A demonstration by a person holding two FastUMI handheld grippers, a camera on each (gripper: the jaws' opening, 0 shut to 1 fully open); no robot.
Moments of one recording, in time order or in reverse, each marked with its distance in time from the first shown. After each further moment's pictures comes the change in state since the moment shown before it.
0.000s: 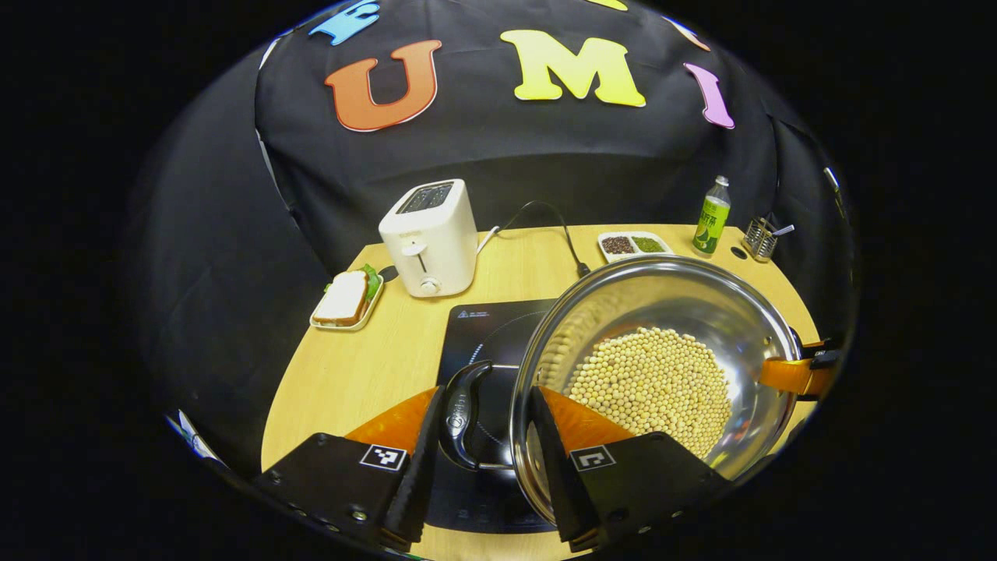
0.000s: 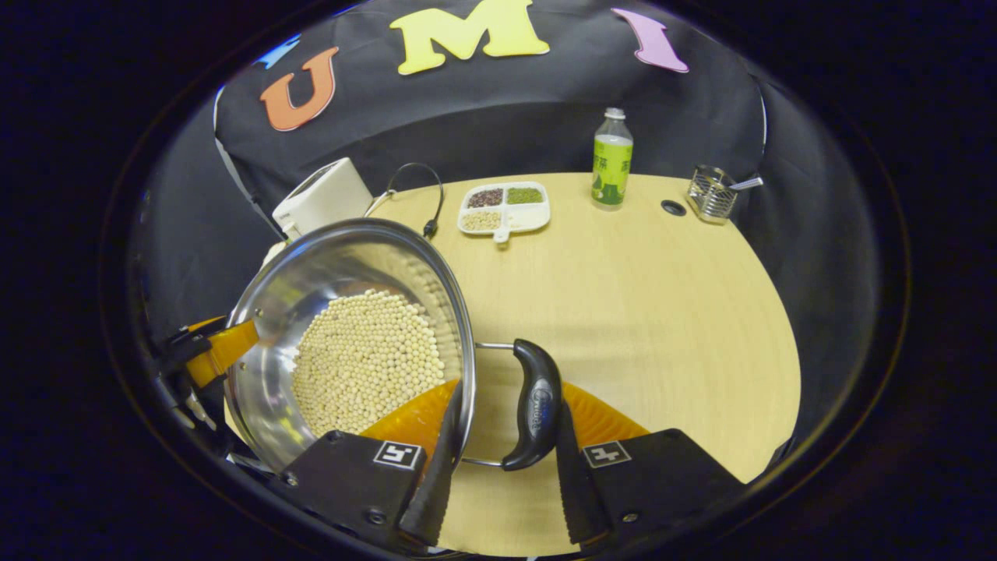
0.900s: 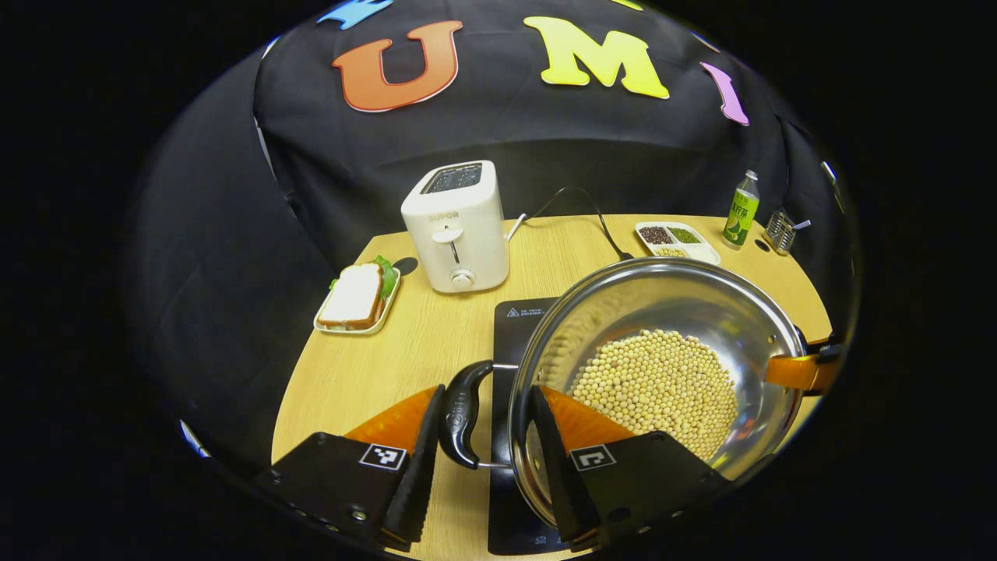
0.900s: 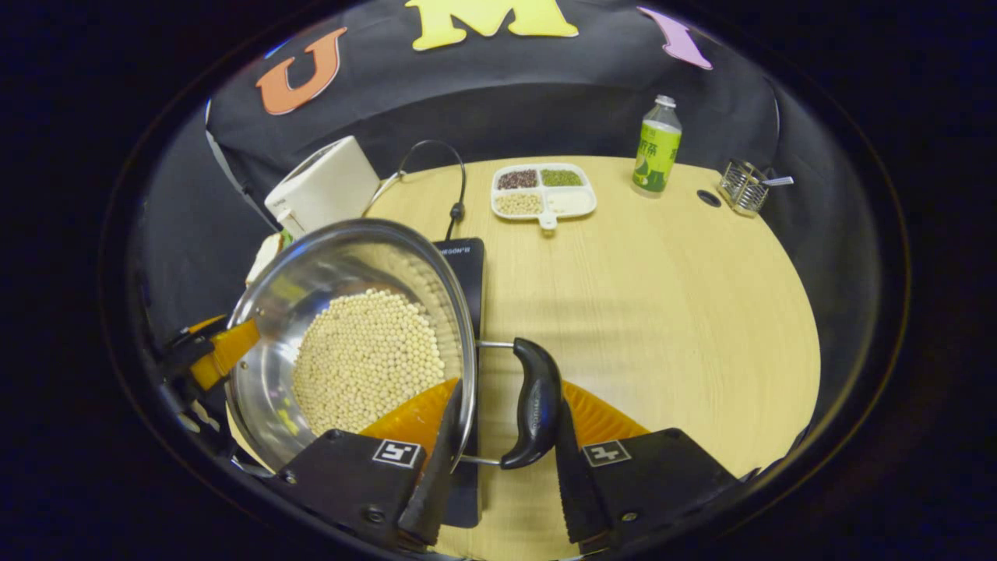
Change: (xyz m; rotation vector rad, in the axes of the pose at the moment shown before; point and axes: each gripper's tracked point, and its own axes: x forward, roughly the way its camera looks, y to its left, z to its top) left arm 0.051 0.052 -0.009 0.000 0.016 -0.015; right arm 0.041 0.055 0.005 0.014 0.029 -0.034
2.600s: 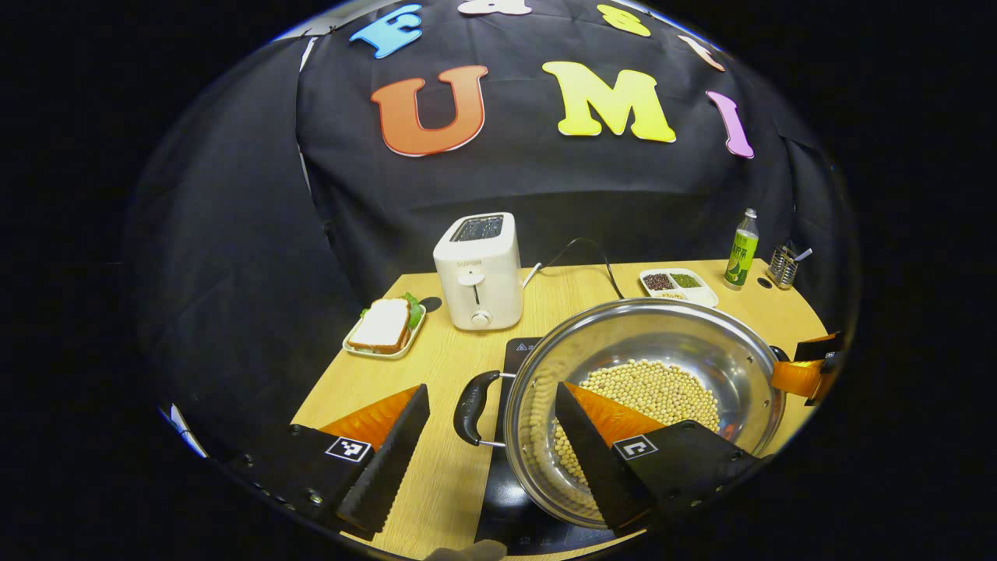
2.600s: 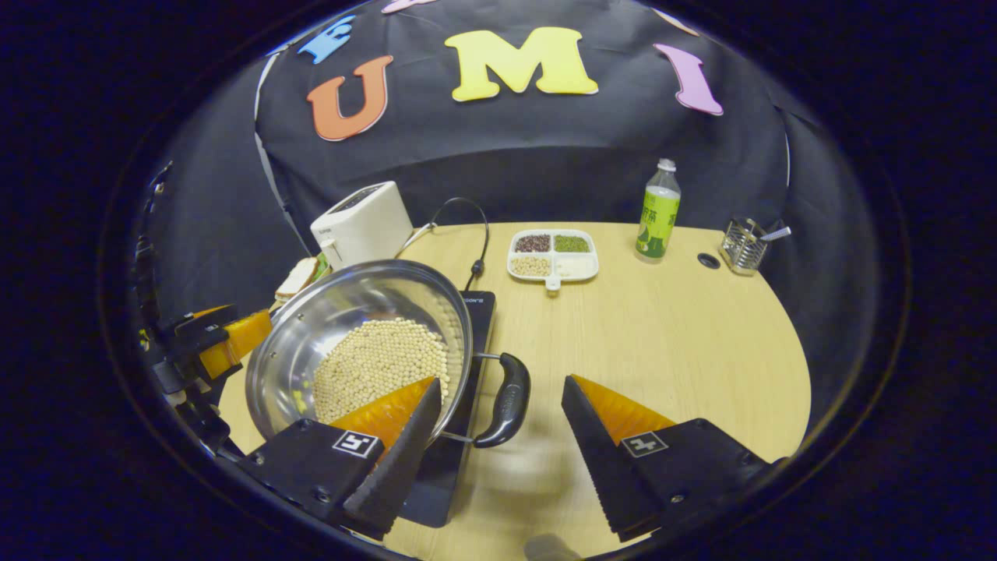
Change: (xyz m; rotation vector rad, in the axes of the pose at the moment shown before) left arm -0.057 -0.002 0.028 -0.028 -0.225 0.090; right arm -0.047 -0.017 0.021 -0.144 -0.253 0.083
